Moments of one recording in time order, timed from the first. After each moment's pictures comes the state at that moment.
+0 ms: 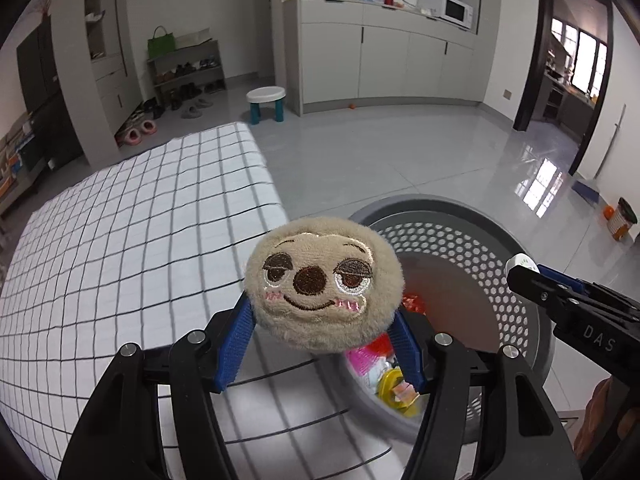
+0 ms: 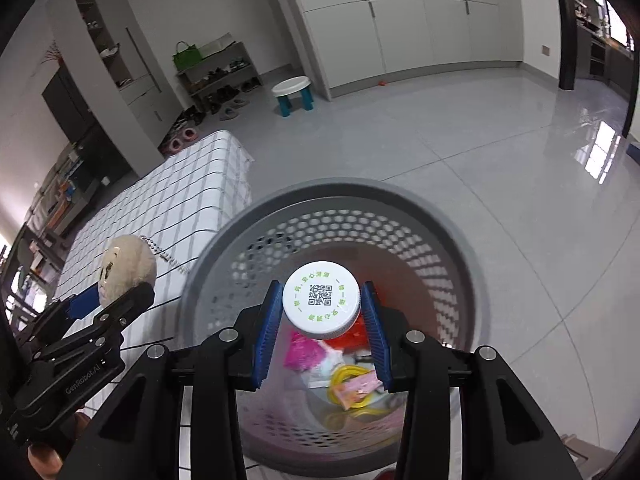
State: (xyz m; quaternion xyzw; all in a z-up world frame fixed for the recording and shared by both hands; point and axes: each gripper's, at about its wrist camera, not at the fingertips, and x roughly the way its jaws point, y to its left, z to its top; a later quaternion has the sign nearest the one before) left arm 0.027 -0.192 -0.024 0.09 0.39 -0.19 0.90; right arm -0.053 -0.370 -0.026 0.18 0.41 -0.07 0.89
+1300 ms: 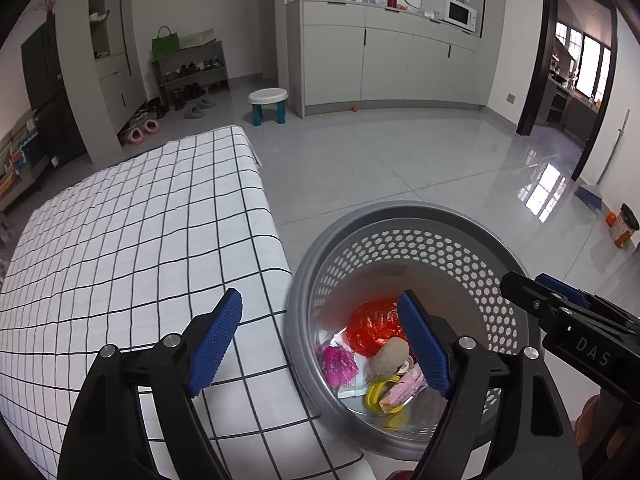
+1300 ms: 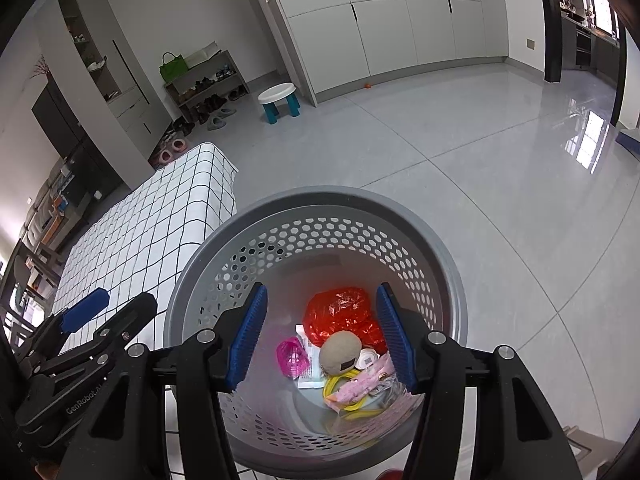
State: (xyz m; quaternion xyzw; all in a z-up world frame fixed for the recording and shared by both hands) left arm 0.016 -0.206 -0.020 0.08 0.39 -0.17 0.90; right arm -0.054 -0.383 -0.028 0.20 0.40 -0.08 0.89
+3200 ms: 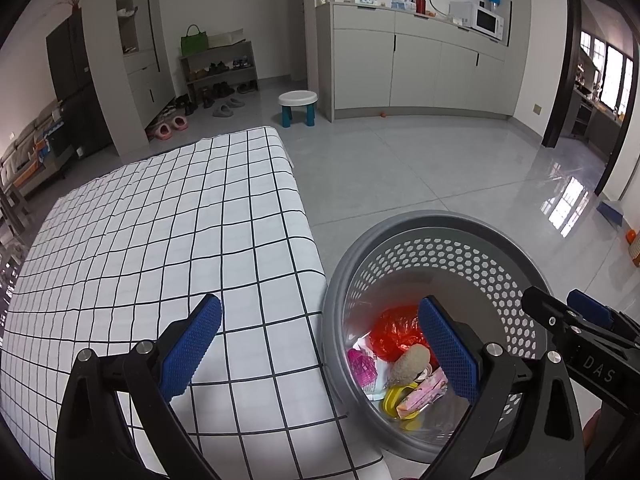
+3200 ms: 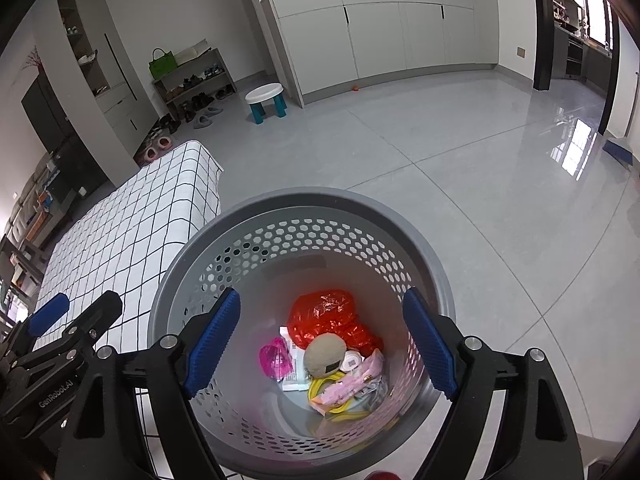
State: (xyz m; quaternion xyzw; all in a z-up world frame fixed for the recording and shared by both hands) left arm 0.022 -0.192 -0.015 0.07 0.38 -0.12 0.91; right arm -0.053 -0.380 -0.029 0.18 0.41 -0.11 0.89
